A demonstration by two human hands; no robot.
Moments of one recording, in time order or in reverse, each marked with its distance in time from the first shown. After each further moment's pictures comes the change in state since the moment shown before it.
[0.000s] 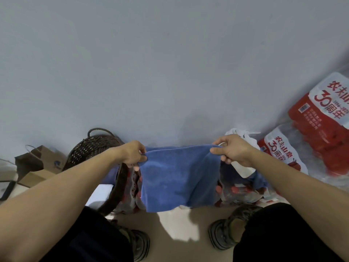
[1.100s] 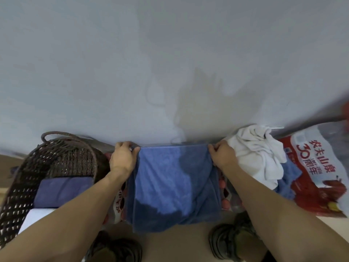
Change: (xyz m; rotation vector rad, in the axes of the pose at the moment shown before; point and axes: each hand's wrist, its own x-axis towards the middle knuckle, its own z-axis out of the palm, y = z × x) left_hand 0.158 -0.046 0.067 -0.114 0.551 -0.218; right_hand 0.194 0.128 0.050 -0.333 0.390 0.118
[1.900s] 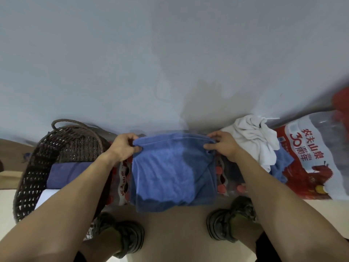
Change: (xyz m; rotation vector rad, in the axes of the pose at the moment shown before) left_hand -0.011 -0.004 -0.035 -0.383 -0.348 0.082; right_hand -0.009 0.003 -0.031 0.452 -0.349 -0.043
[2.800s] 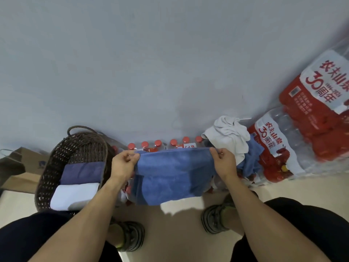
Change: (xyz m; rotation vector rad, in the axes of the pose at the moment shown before) left_hand -0.116 0.013 0.038 -0.292 0.340 0.039; right_hand -0.130 0.021 0.003 0.019 0.498 -0.094
